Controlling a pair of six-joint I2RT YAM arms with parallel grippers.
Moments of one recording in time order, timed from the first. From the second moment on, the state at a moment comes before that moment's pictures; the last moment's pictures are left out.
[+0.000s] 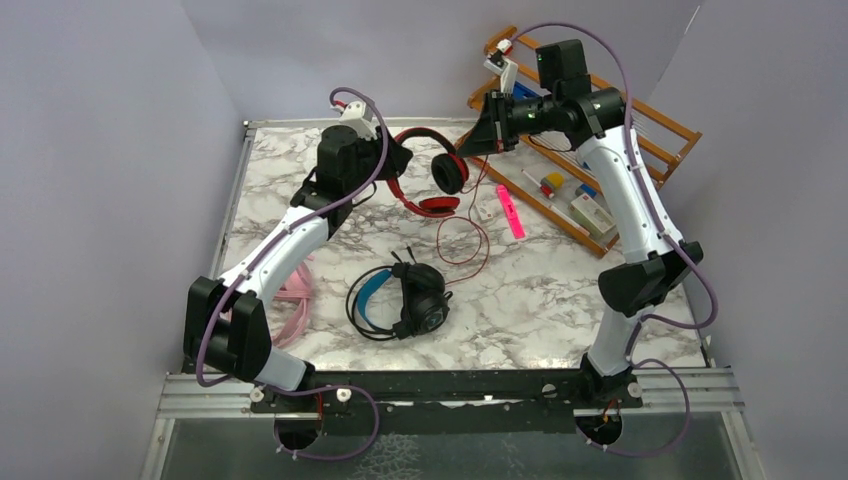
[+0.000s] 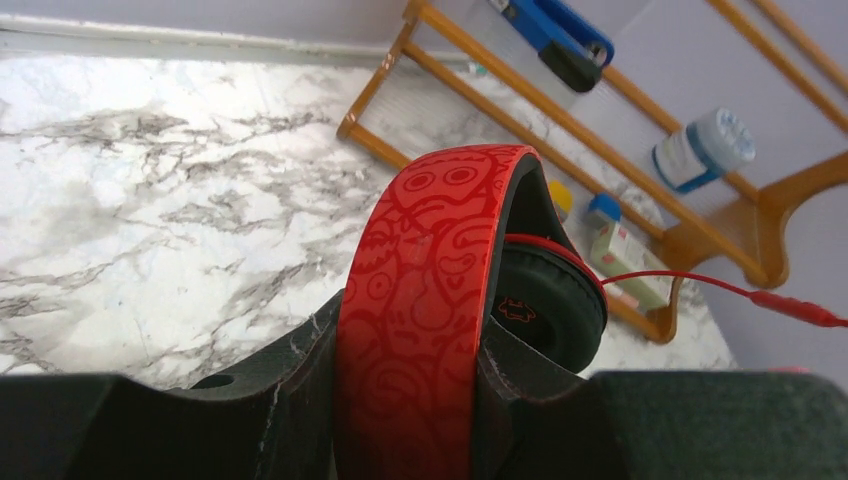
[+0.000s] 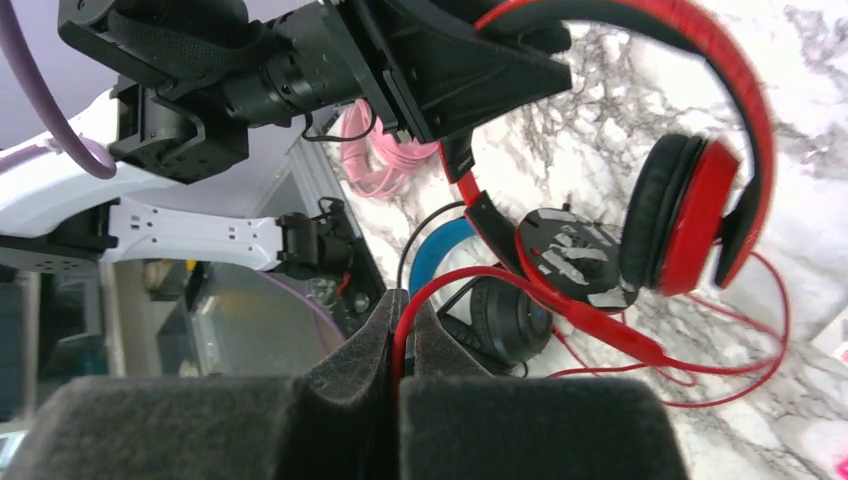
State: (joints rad) left arm -0.38 1.46 1.17 0.07 0.18 -0.45; right arm 0.38 1.85 2.26 -1.06 -0.86 0.17
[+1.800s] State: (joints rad) left arm -0.46 1.64 1.19 0.56 -0.21 -1.27; right arm 0.68 1.91 2.06 -0.41 -0.90 0.64
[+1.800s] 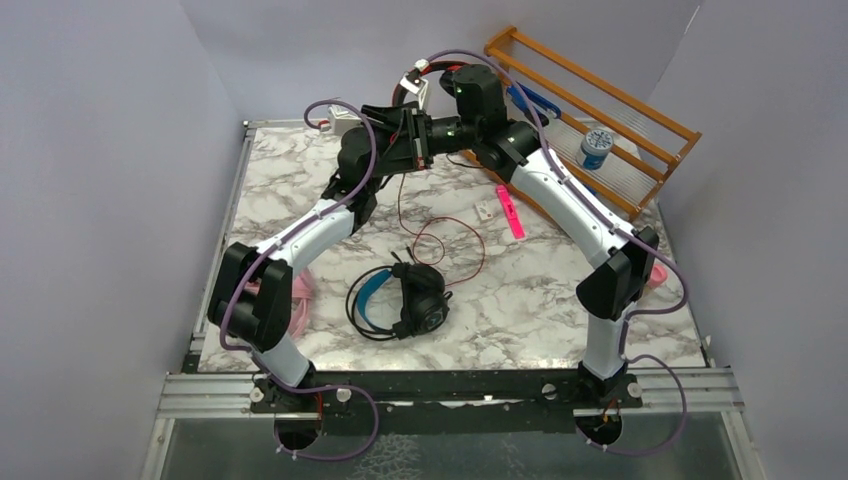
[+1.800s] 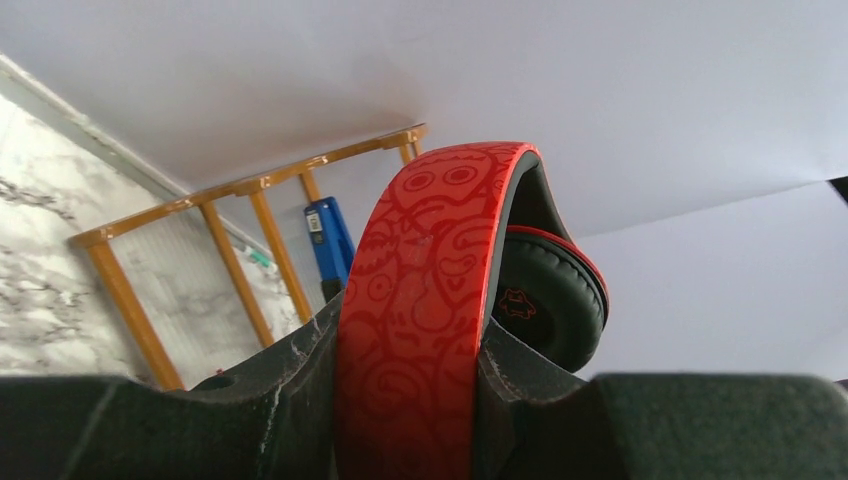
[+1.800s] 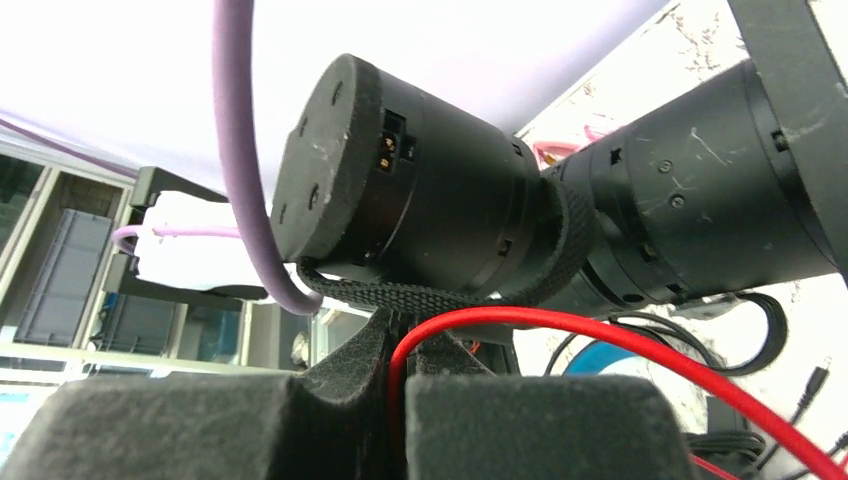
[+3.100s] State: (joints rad) left arm -0.44 1.64 1.09 0.72 -0.09 -1.29; right arm 0.55 2.00 2.16 -0.28 -1.09 0.76
